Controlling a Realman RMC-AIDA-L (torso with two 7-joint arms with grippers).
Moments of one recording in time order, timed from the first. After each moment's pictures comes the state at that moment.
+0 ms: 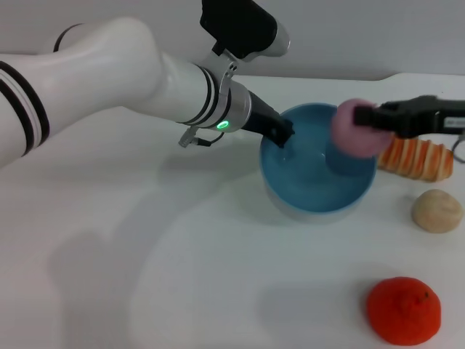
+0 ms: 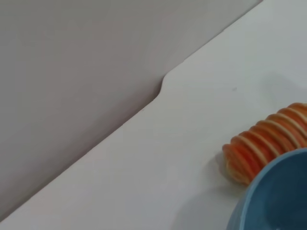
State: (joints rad) left arm -0.85 -2.07 1.84 0.72 2.13 0.60 -2.47; right arm 0.64 2.07 -0.74 -0.79 -2.08 -1.45 1.91
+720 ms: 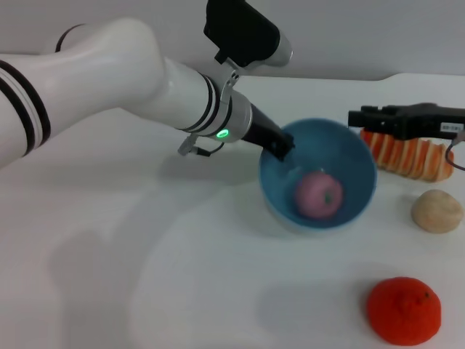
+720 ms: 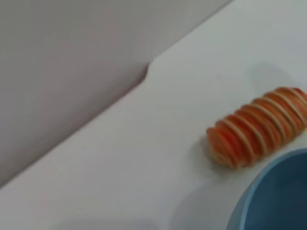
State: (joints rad) left arm -0.85 -2.07 1.85 0.73 2.12 0.65 -2.47; right arm 0.61 2.07 -0.77 -0.75 -2.02 -1.36 1.90
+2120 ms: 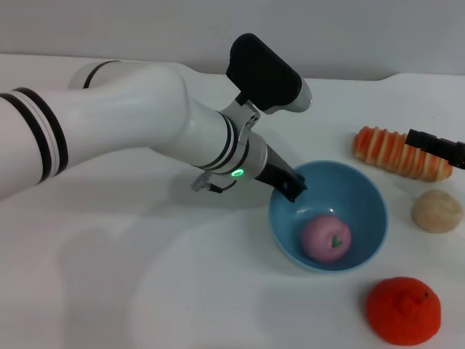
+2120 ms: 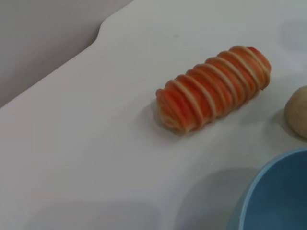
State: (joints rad) left arm -0.85 -2.08 2.06 0.71 2.04 0.61 -2.54; right arm 0.41 2.07 -0.69 -0.65 -1.83 -1.32 1.85
